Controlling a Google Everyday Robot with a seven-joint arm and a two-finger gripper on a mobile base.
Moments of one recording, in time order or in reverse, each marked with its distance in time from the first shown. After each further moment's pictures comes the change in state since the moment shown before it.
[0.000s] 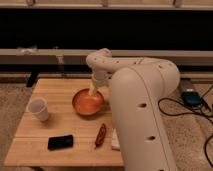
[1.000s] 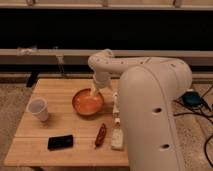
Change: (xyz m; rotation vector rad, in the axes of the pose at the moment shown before) arm 0.034 0.005 -0.019 0.000 -0.038 0.004
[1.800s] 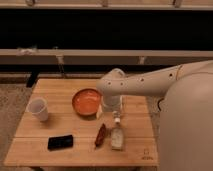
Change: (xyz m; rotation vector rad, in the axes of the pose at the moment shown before) arm 0.156 0.020 0.004 0.006 0.064 0.269
